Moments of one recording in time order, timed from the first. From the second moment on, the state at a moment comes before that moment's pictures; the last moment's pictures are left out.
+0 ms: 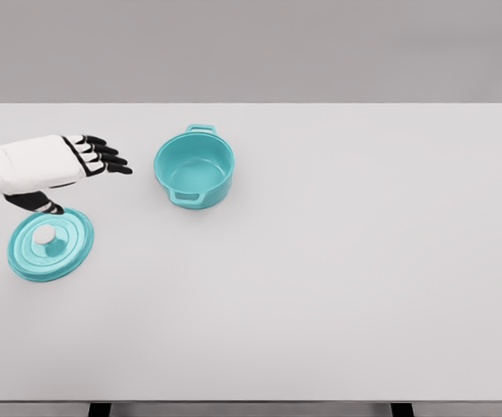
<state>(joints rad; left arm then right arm) -0.52 1.02 -0.51 -1.63 -0.34 -0.61 -0.48 0.02 0.00 0.50 -0.08 0.16 -0.04 0.31</state>
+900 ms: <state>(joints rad) -0.83 1.12 -1.04 -1.32 0.01 -0.60 -0.56 0.03 0.00 0.51 -0.08 0.16 -0.04 0.31</state>
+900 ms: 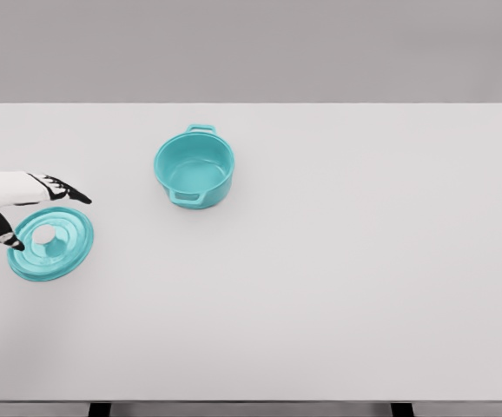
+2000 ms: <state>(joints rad) -0.88 1.18 -1.10 -1.43 -0.12 -0.56 -0.61 0.03 0.00 0.51 -0.08 0.16 -0.04 0.31</state>
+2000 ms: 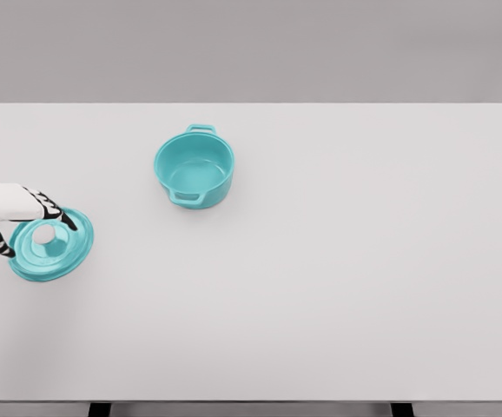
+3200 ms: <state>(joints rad) -0.86 1.13 -1.10 -1.38 -0.16 -0.51 -0.61 0.03 0.00 0.51 -0.08 0.16 -0.04 0.31</state>
